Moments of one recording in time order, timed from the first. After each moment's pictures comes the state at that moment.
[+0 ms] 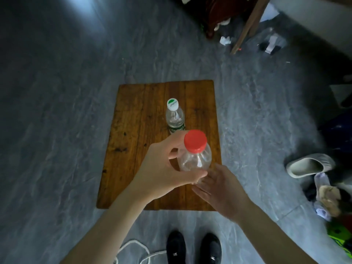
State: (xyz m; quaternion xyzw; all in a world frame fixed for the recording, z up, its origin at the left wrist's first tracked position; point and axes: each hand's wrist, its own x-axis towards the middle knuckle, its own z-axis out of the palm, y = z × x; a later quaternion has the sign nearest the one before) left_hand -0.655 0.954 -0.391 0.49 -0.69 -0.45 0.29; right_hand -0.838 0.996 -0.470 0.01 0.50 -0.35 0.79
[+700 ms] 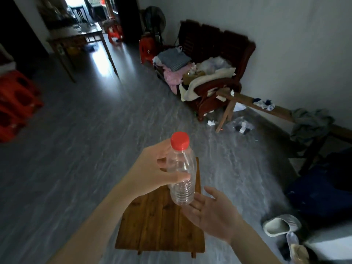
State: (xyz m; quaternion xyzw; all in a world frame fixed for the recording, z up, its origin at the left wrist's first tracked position) left_hand -0.675 0.980 -0.009 0.46 -0.73 -0.41 0.30; right_hand -0.870 1.025 -0.119 0.00 0.40 -0.35 0.85
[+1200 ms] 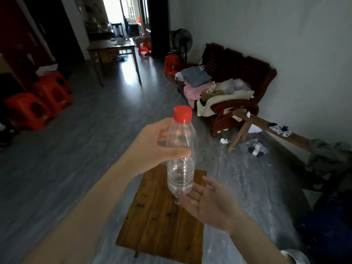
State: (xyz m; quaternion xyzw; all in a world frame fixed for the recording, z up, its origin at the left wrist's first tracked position) left_hand -0.666 0.999 0.071 0.47 -0.71 -0.35 0.40; right_hand -0.863 1.013 -0.041 -0.07 0.37 -0.32 0.87
